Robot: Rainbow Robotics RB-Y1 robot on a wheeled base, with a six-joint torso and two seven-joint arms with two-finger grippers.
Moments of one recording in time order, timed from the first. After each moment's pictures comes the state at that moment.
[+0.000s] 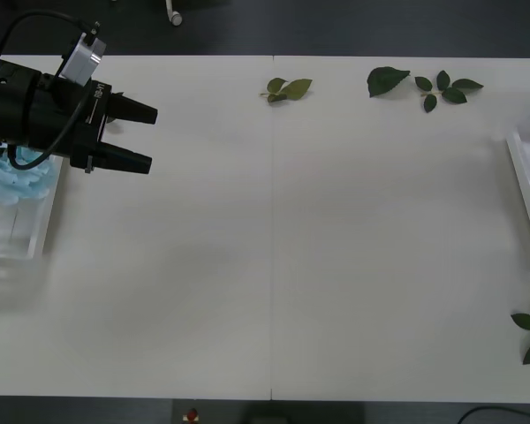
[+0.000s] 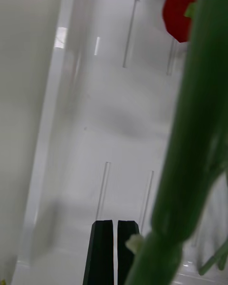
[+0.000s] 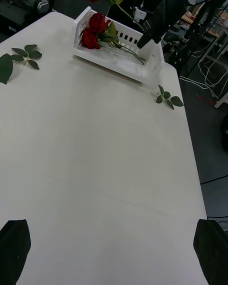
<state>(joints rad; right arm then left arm) -0.51 -1.43 0.91 -0.85 -2.44 0.70 2.68 -0.65 0.83 -0.12 -1.37 1.94 1.48 -2.67</state>
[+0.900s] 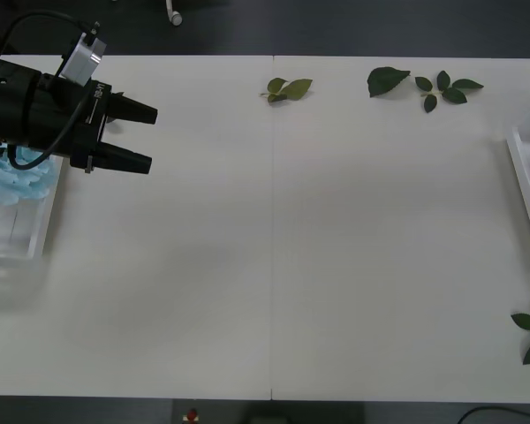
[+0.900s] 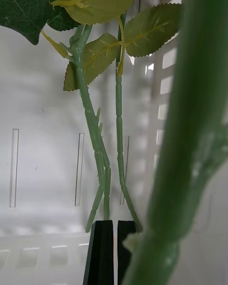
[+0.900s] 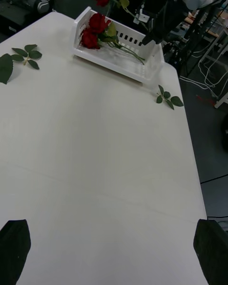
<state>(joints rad) -0.51 -1.33 0.90 -0.61 -2.26 0.56 2.68 -0.65 0.83 -0.12 -1.37 1.94 1.48 -2.67</state>
